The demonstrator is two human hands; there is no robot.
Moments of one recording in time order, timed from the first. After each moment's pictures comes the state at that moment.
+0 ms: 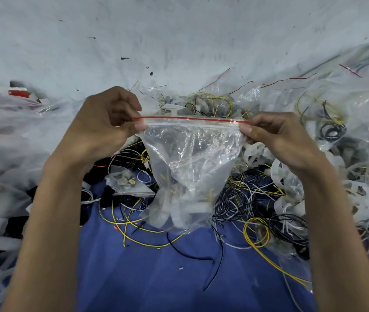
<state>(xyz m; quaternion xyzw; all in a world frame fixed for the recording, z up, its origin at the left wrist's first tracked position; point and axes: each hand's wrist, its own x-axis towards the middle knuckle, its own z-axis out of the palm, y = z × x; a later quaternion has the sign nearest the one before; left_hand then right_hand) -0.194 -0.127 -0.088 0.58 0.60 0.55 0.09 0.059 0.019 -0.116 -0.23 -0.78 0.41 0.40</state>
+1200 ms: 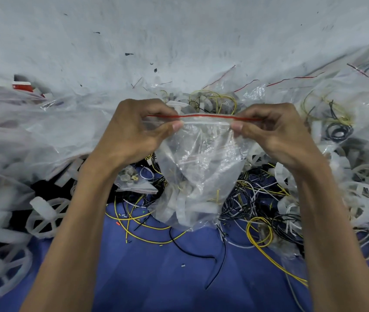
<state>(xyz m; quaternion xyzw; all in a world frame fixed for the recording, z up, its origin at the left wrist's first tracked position) -0.162 -0.117 -0.093 0.64 0.60 0.48 0.01 0.043 0.000 -0.103 -0.19 -0.83 0.33 0.42</state>
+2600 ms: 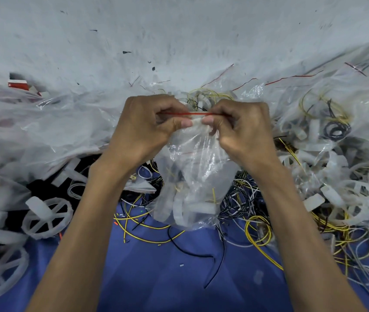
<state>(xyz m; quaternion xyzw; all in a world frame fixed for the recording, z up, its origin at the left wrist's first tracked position) -0.151 -0.108 -0.094 0.63 0.58 0.51 -0.01 -0.002 -0.018 -0.109 -0.21 -0.83 0.12 0.51</state>
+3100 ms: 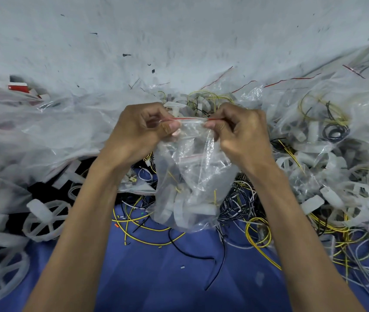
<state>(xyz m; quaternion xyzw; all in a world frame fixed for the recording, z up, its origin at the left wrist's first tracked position) -0.169 -0.102 -0.108 0.59 0.55 0.57 0.15 -0.005 -0.009 -0.118 -0.21 -0.81 0.14 0.53</state>
